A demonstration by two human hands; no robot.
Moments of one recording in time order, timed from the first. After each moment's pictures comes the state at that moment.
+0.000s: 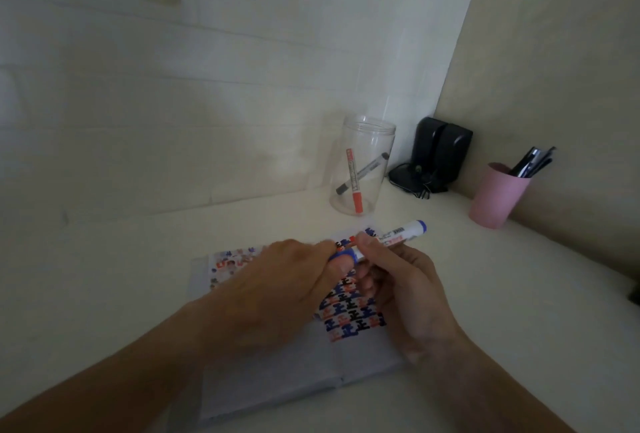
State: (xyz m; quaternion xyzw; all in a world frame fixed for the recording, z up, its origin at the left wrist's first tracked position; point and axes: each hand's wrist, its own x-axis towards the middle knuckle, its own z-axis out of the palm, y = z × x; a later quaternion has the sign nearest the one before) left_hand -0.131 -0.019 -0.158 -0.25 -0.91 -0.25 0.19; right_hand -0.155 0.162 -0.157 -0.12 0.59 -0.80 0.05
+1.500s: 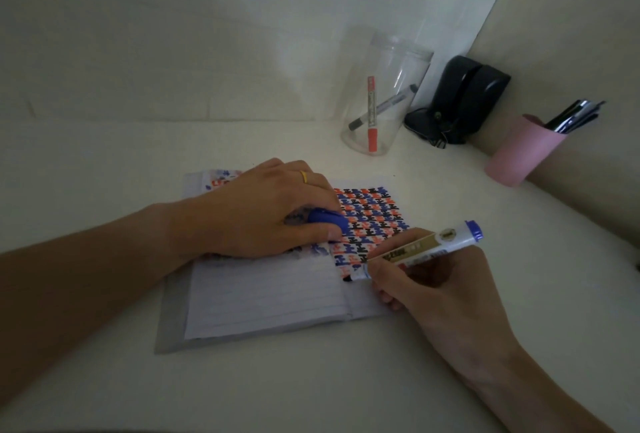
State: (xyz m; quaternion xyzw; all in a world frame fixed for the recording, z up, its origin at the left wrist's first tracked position) left_hand -0.159 -0.054 -0.186 -0.33 -0.91 -0.19 0.16; right_hand -0.108 0.189 -0.182 -0.16 0.82 -0.54 -0.04
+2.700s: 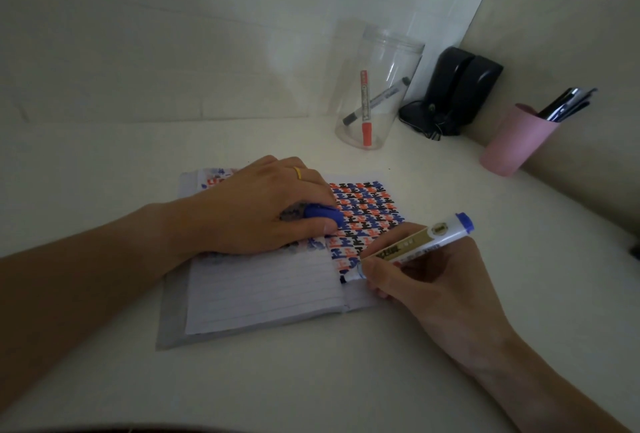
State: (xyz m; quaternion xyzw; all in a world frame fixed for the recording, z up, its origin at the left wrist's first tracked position) left_hand -0.155 -0.052 -0.182 -0.33 -0.91 -0.19 0.15; right_hand -0.104 0.188 -0.177 -0.19 0.81 -0.55 -0.01
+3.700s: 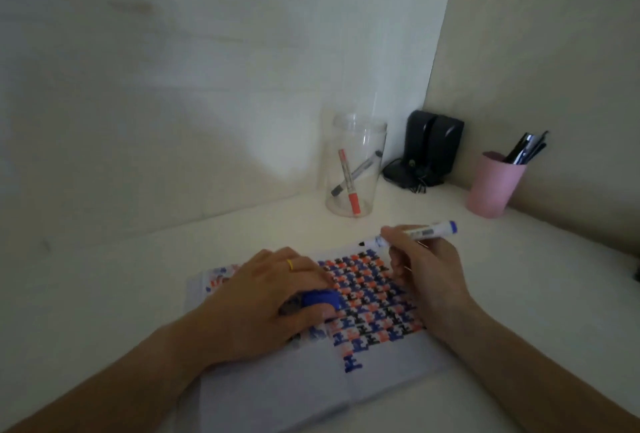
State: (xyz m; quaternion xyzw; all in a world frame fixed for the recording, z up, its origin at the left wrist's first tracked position) left_hand -0.150 -0.052 -0.178 -0.31 -0.93 -0.17 0.14; right_hand -0.194 0.182 -0.172 0.00 0.66 -0.75 -0.06
